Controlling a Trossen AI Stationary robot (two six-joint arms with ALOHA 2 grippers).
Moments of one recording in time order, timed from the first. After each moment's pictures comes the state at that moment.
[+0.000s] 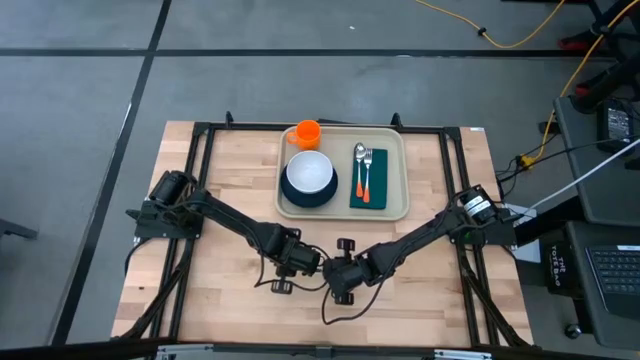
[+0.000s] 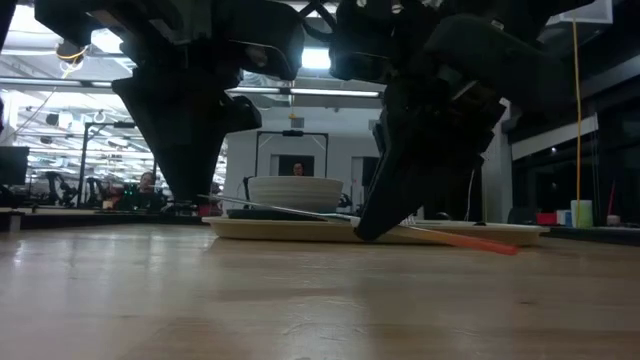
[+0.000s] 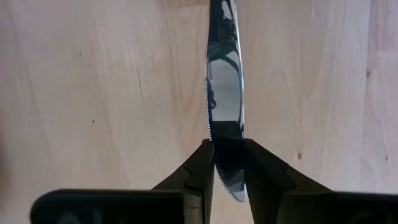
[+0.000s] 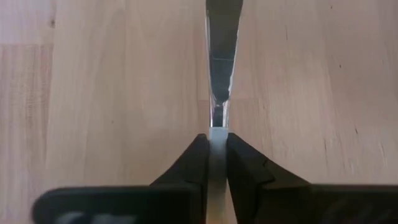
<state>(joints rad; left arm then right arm) -0.35 1.89 1.34 -0.81 0.01 -0.27 0.46 2.02 1.30 -0.35 0.28 0.42</state>
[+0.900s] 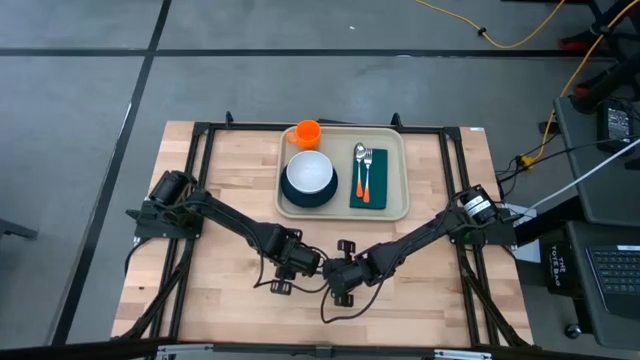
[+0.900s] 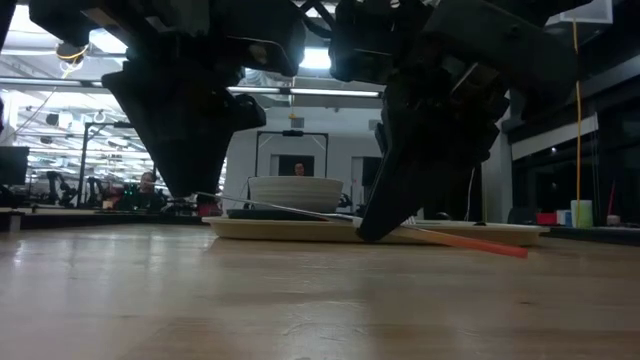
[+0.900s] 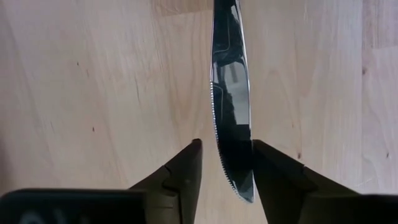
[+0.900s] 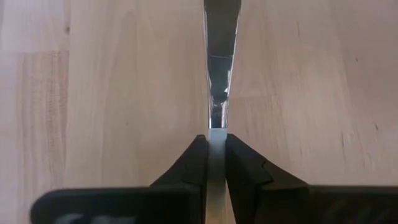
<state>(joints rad) -0.35 1.89 1.35 -0.81 0.00 -0.24 0.46 2.02 1.30 -0.34 0.23 0.47</state>
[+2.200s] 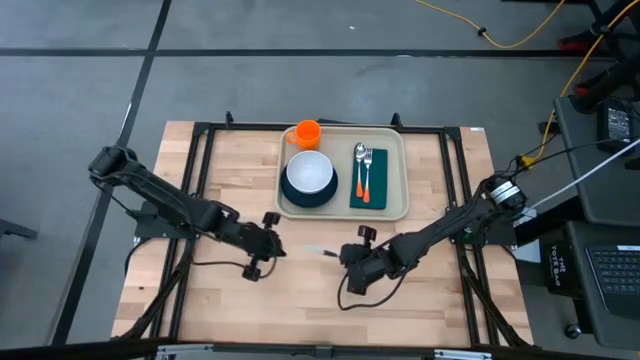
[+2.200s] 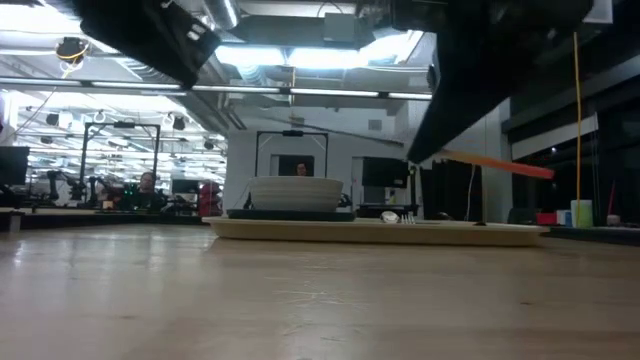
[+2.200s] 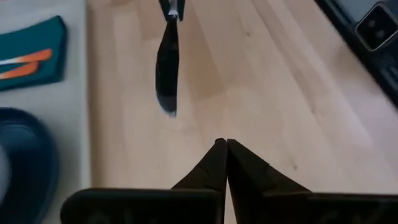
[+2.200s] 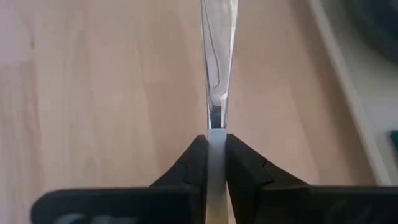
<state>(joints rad) -0.41 1.29 0.82 -0.30 -0.16 -0.07 0.48 1.79 1.20 -0.51 0.40 0.58</state>
